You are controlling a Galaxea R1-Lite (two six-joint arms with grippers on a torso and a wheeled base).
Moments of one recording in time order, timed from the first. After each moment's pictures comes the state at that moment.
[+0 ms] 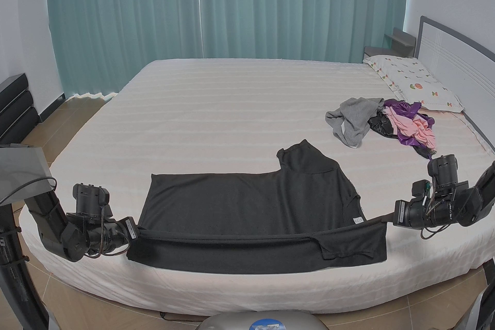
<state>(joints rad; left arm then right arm) -0.04 2.11 -0.46 -0.85 -0.10 -0.49 0.04 1.90 -0.58 -0.46 0.29 0.29</state>
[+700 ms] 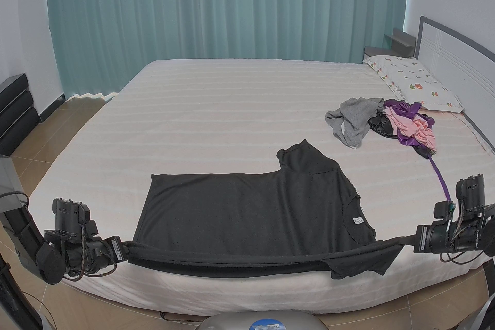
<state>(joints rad) -0.03 1.90 -0.21 -0.86 -0.11 -0.45 0.02 1.60 -0.30 -0.46 0.28 0.25</state>
